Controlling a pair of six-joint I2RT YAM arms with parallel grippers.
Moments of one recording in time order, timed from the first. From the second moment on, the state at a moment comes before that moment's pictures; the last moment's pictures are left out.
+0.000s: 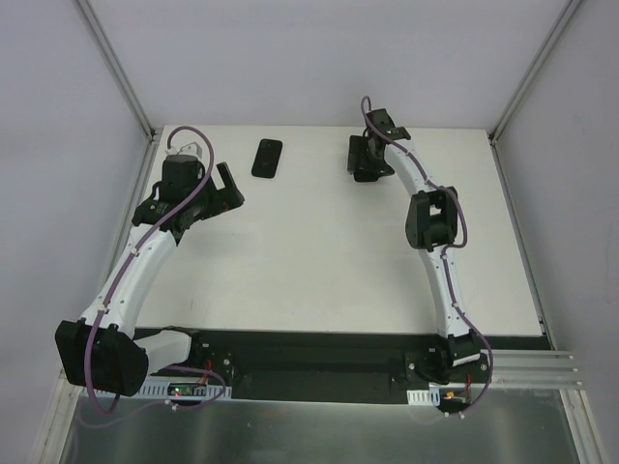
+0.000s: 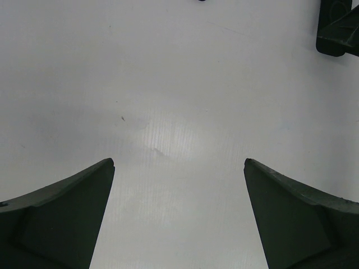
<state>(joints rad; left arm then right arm) -0.17 1.17 1.07 -0.60 0.04 -0.50 0.30 2.63 2.49 -0.87 0.05 0.30</state>
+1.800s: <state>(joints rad) -0.21 1.21 1.10 -0.68 0.12 -0.45 0.66 1.74 1.06 -0.58 0.24 0.55</state>
